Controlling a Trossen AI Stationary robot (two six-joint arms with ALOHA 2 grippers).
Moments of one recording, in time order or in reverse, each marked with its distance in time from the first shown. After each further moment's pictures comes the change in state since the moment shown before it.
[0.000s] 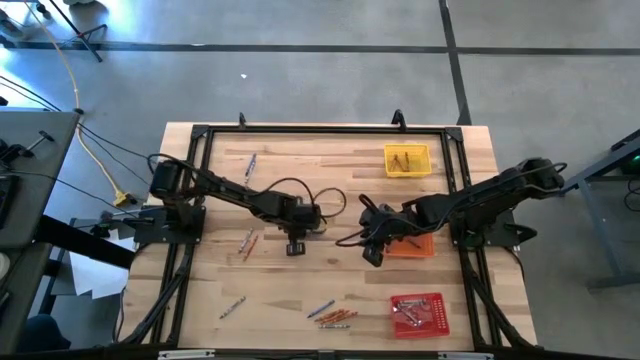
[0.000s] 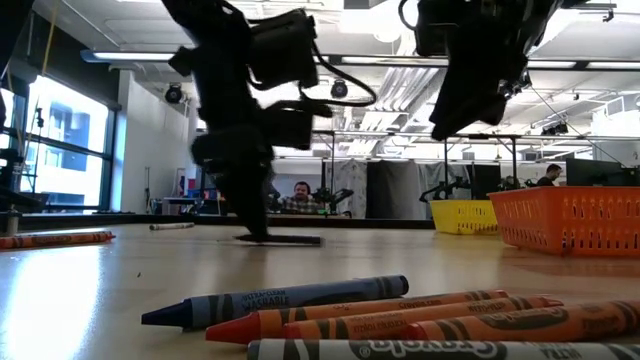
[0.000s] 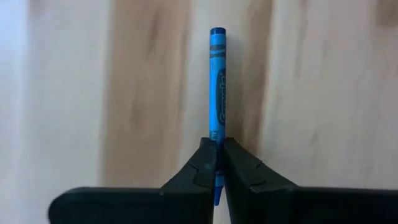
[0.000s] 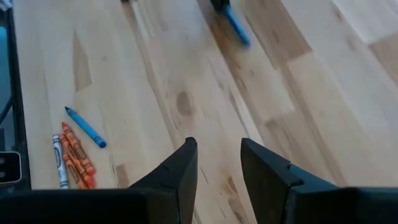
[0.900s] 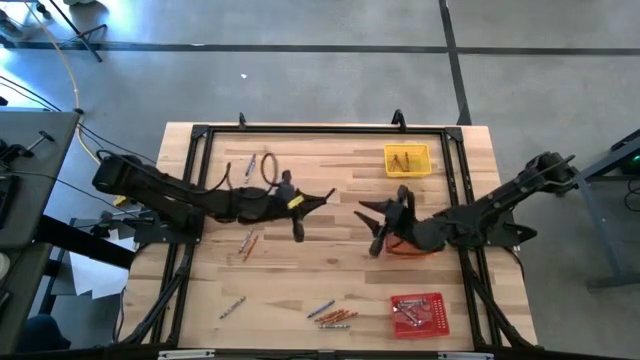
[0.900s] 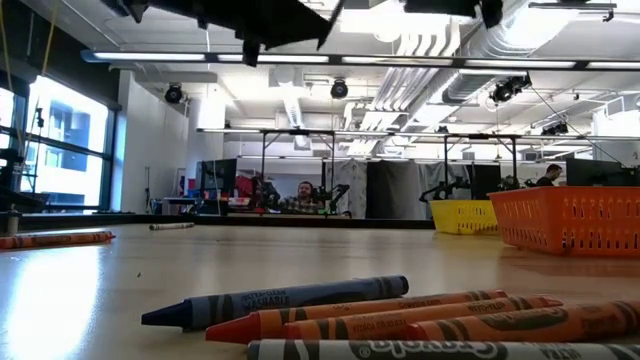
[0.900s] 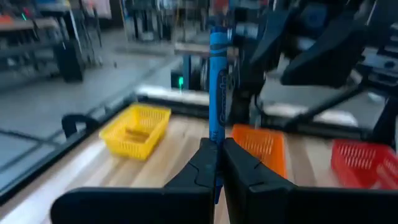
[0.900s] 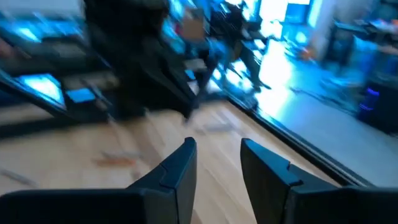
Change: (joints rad) left arm -0.107 -0.448 -0.335 1.024 -0.356 0.045; right arm 0.210 -0.166 -0.138 0.689 0.823 -0.541
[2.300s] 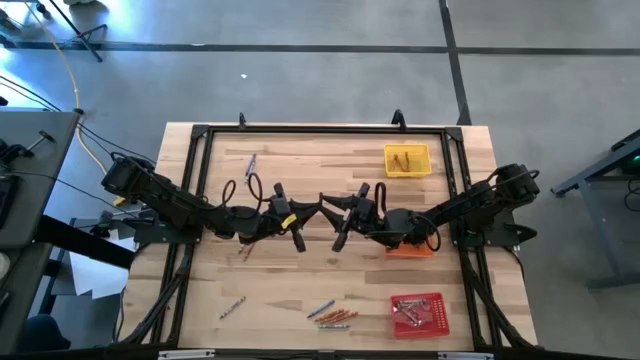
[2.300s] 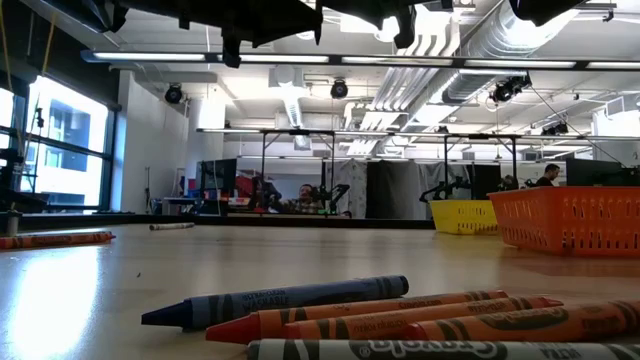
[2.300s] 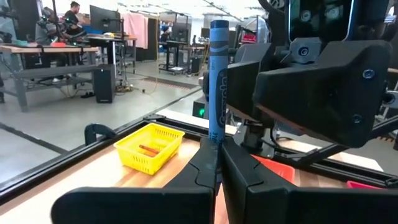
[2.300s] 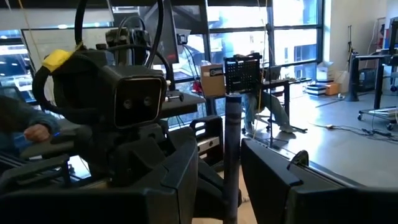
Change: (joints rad) left arm -0.144 0.101 -0.072 0.334 -0.286 0.010; right arm -0.160 0.397 0.093 0.699 -0.222 -0.123
